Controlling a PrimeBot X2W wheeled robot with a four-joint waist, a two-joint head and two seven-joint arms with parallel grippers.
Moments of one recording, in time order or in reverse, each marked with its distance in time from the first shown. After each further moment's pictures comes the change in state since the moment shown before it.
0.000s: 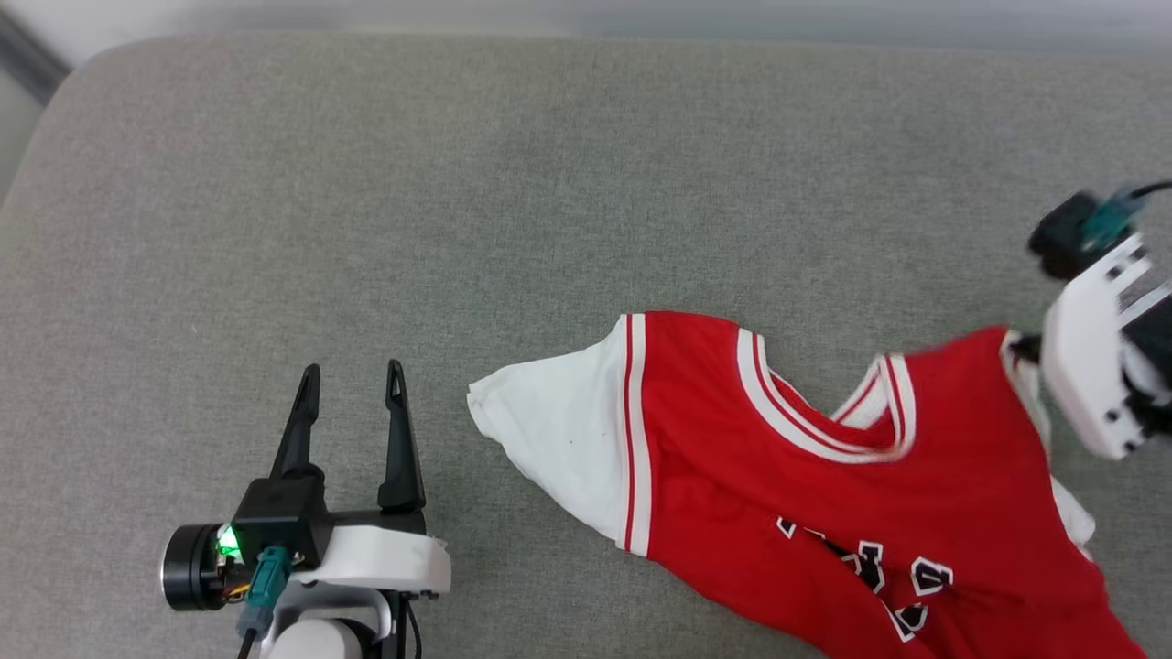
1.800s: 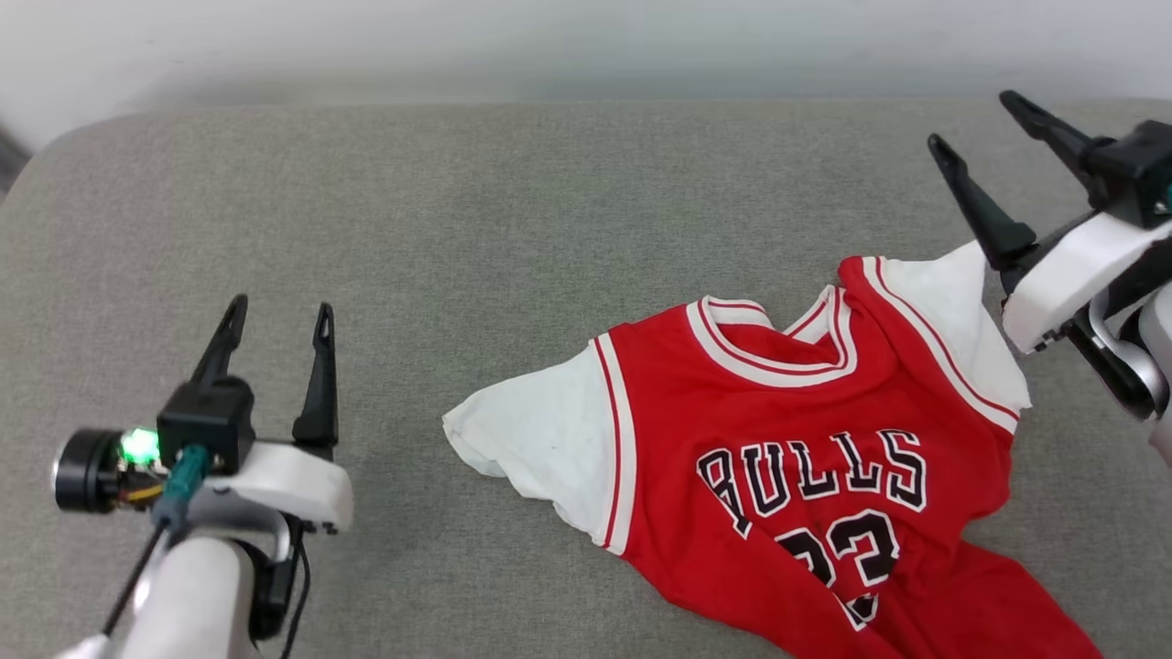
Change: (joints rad) left arm -0.122 0.172 0.053 0.084 0.016 -0.104 0.079; right arm -0.025 0.232 -0.203 0.286 -0.327 0.000 -0.944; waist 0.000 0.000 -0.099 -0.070
